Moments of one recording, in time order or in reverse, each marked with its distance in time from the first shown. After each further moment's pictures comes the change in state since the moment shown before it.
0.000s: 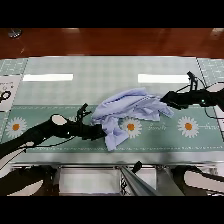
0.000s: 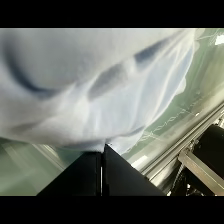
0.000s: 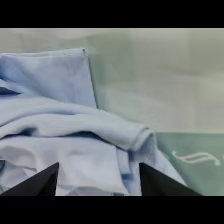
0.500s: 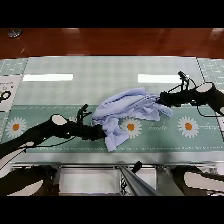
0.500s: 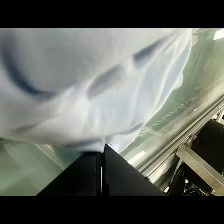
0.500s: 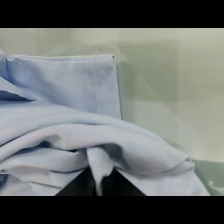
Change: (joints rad) left arm 0.000 0.002 0.002 0.000 -0.018 -0.003; right arm 0.085 -0.026 0.002 0.014 -0.085 -0.002
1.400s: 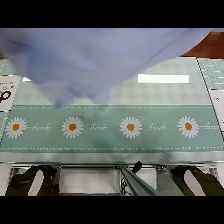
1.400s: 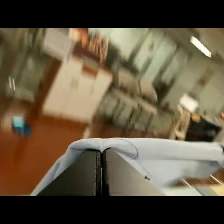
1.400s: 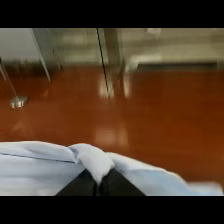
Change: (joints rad) left arm 0.721 0.755 0.840 0.143 -0.012 -0.113; right arm -0.140 0.614 0.766 0.001 0.159 0.098
